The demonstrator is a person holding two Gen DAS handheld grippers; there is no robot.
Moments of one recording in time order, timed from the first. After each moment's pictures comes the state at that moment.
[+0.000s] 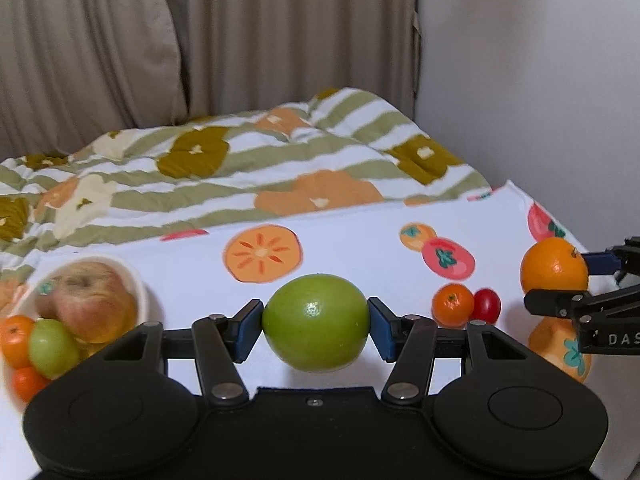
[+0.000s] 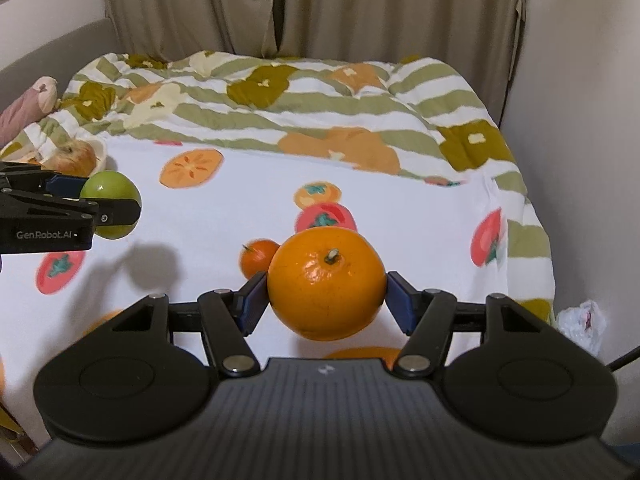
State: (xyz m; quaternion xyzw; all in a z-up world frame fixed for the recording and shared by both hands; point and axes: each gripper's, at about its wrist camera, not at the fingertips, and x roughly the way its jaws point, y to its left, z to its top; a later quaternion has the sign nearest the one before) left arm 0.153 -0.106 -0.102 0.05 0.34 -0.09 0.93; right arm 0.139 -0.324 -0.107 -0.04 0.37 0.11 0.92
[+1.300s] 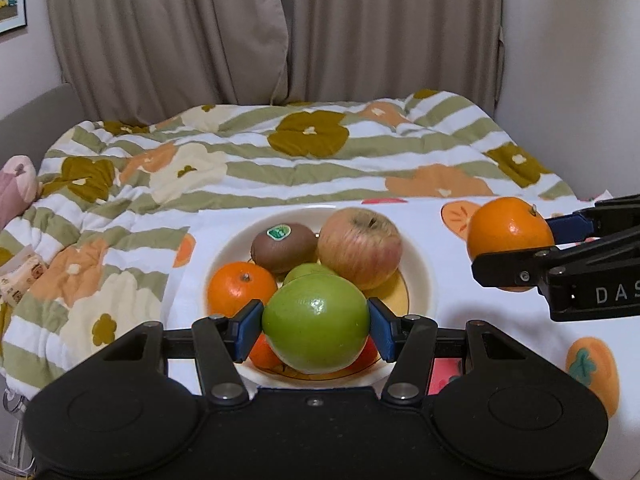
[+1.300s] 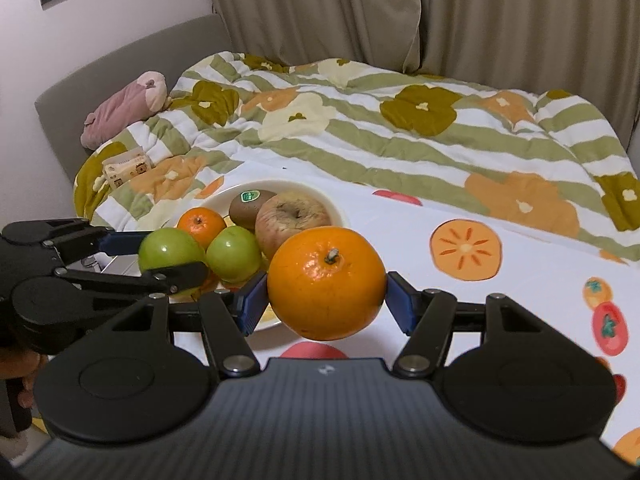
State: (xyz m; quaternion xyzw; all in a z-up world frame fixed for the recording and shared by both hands) left arm 0.131 0.101 -0.099 0.04 0.36 -0.02 0.93; right arm 0.168 -0.061 -0.081 -0.03 0.37 0.24 0.90
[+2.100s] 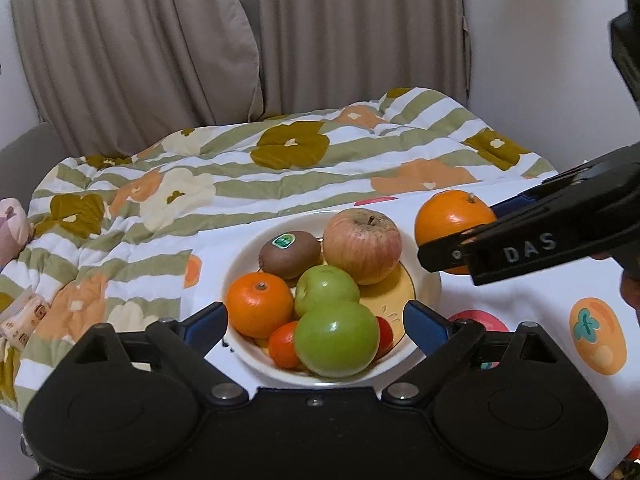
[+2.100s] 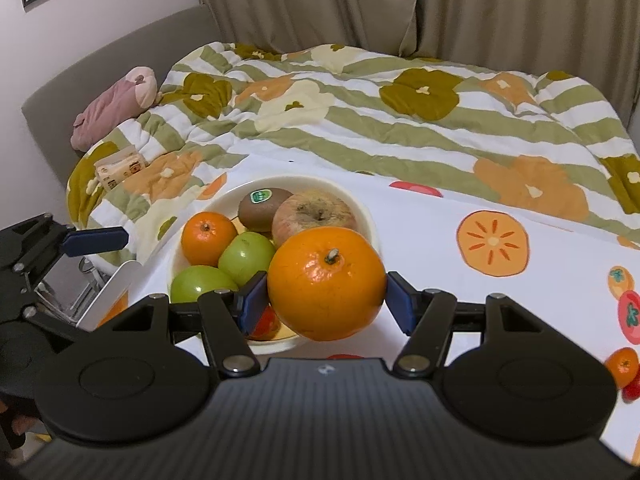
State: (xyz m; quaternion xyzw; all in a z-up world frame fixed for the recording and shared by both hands) left arm 0.115 0.115 -0.089 0.09 0.34 -0.05 0.93; right arm 0.184 -0.029 -0.084 -0.02 0.40 0.23 0.89
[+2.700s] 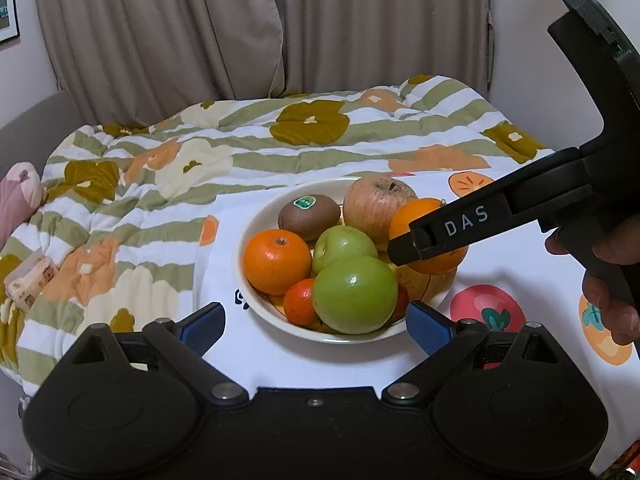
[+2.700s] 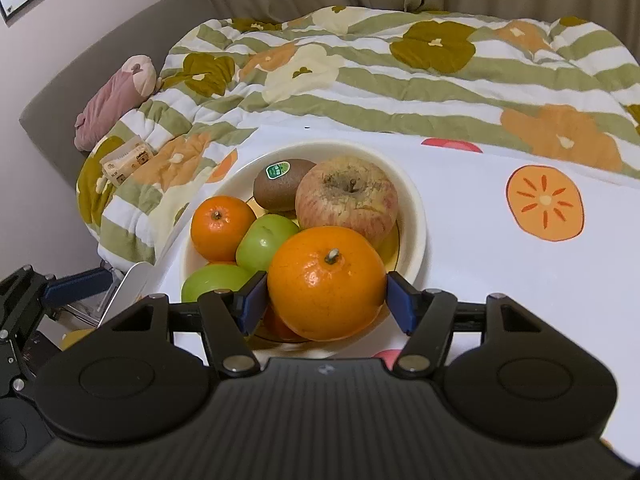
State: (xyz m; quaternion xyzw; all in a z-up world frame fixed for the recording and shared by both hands) left arm 0.106 0.128 -0.103 0.07 0.36 -0.03 0.93; right arm 0.206 -0.005 -0.112 0.03 0.45 0.24 0.86
